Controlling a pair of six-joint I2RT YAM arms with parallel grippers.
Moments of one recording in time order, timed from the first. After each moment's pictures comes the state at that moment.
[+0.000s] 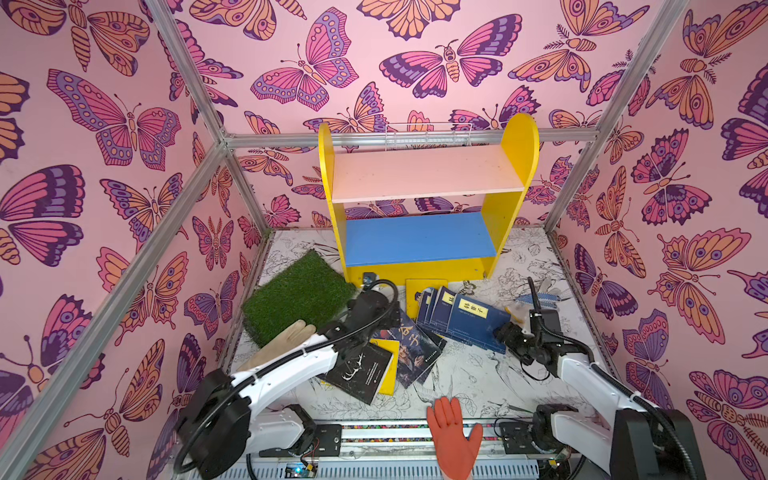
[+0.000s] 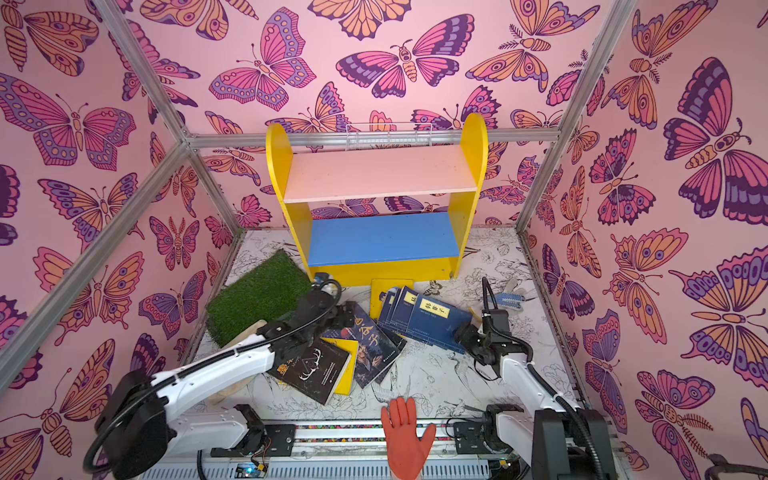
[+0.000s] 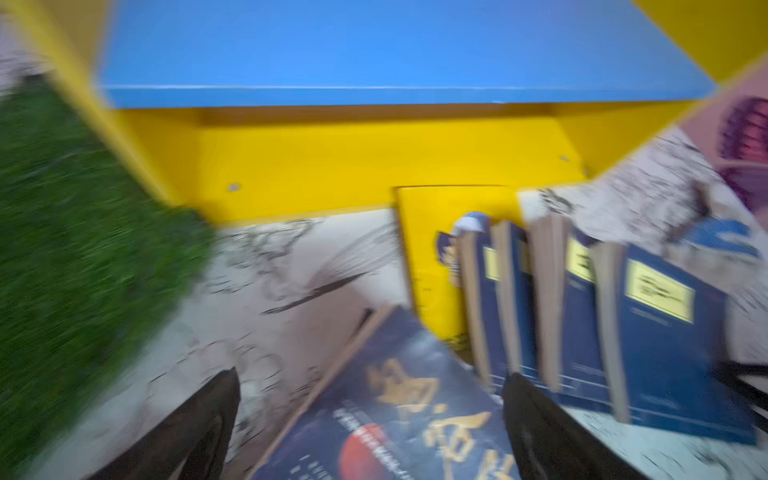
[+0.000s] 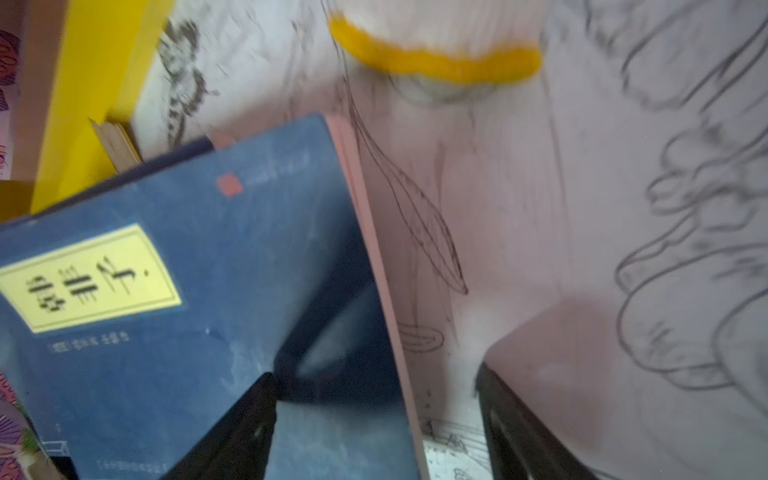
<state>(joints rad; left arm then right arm) -0.77 1.32 0.82 -0.13 -0.26 -0.44 0.02 1.09 0.37 -0.25 -0.25 0.73</state>
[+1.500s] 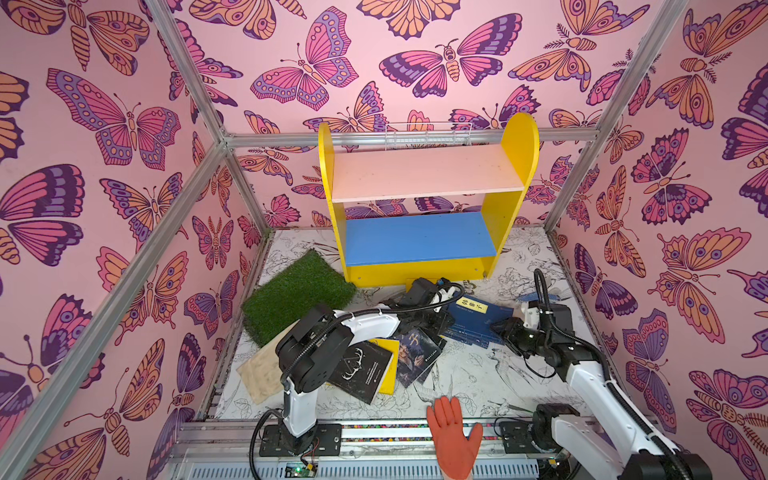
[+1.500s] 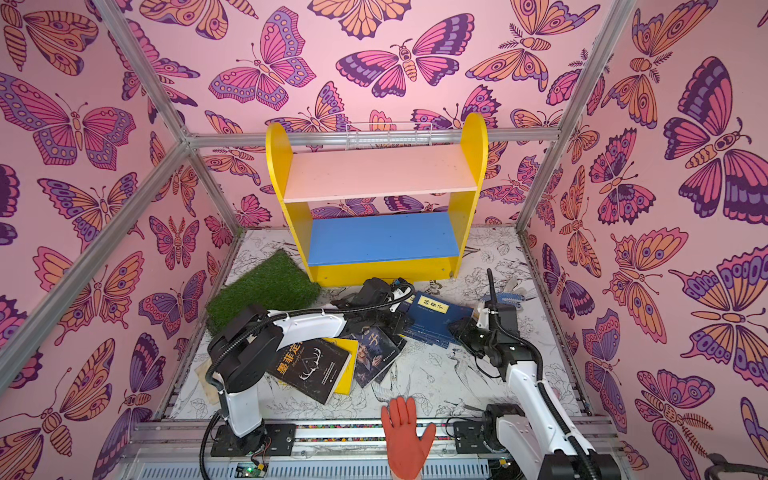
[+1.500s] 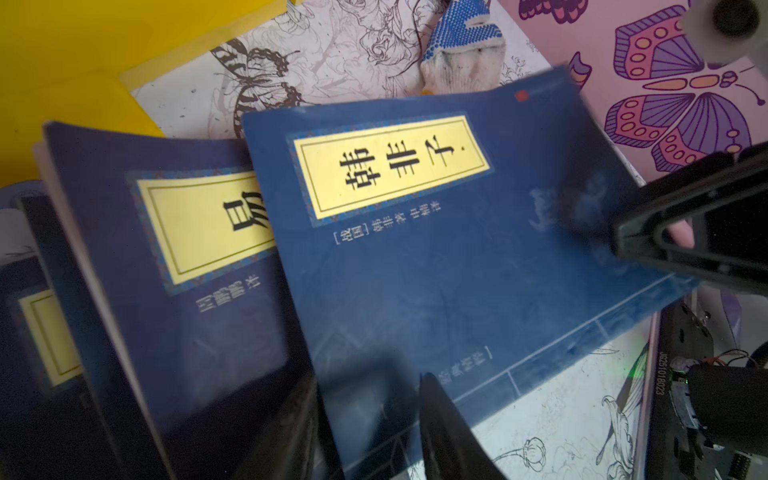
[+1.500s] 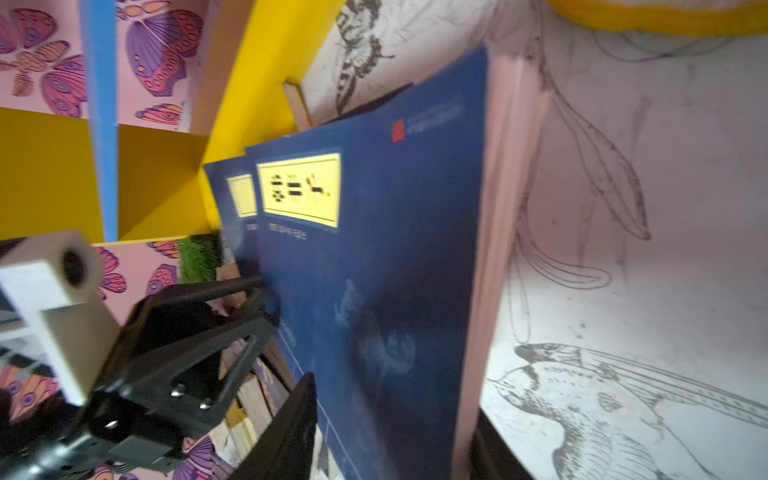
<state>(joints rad) -0.84 1.90 1.15 0.02 0.33 -0.26 0.01 0.88 0.45 -0.37 -0.50 0.80</state>
